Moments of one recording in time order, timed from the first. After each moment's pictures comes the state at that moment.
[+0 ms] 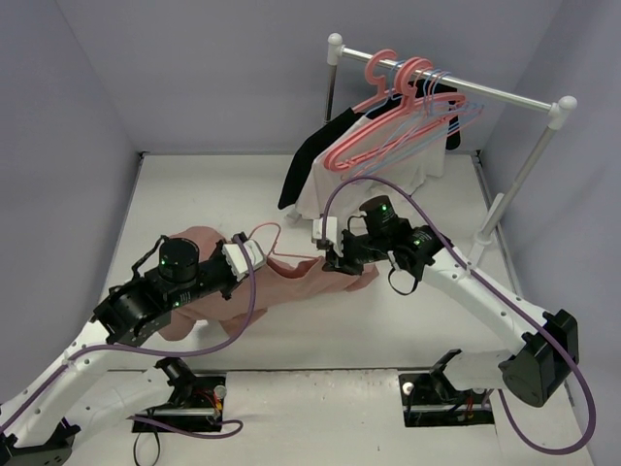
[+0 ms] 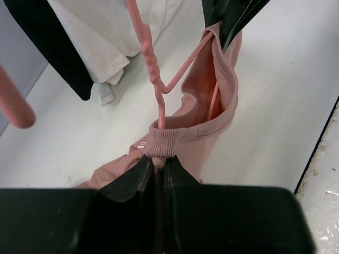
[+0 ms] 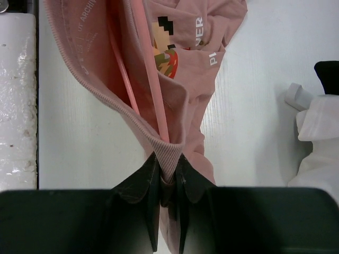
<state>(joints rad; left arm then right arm) -0.77 0.75 0.99 -0.62 0.16 0.35 0.67 1.28 1.09 -0.54 -0.60 -0.65</state>
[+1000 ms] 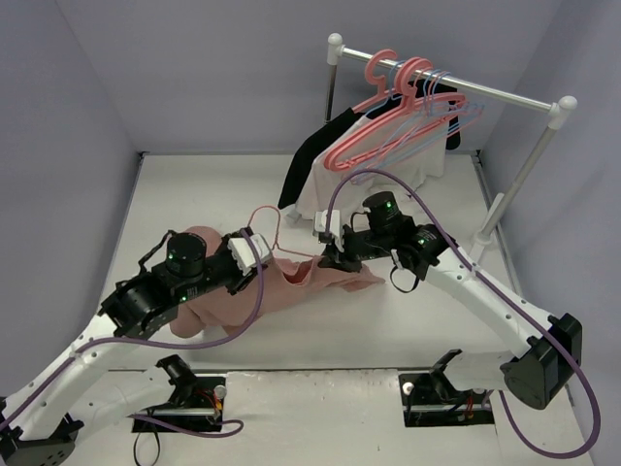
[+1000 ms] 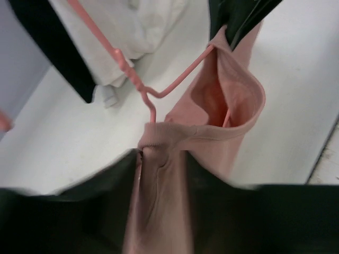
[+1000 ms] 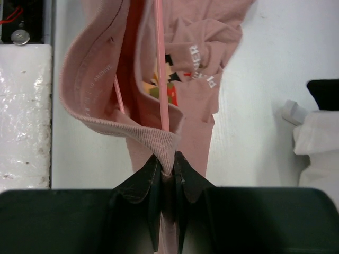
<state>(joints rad) -0.77 0.79 1.02 -0.60 0.14 0.34 0.66 1.26 1.11 -0.52 -0.65 -0.57</state>
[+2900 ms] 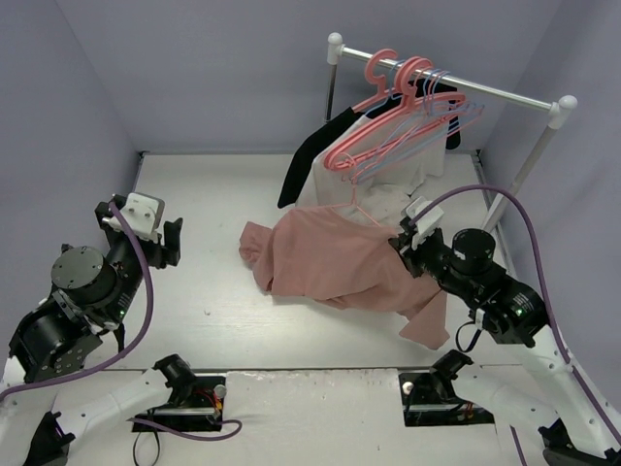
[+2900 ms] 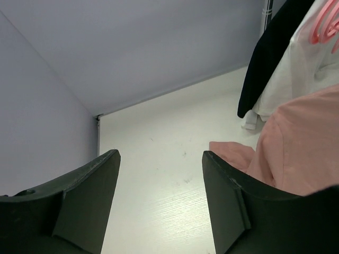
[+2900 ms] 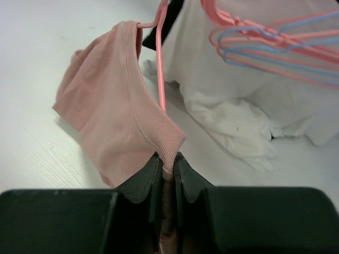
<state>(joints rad) -0.77 0.67 1.34 -0.72 -0.58 0.24 0.62 0.73 1.04 -0.58 -0.04 -0.22</state>
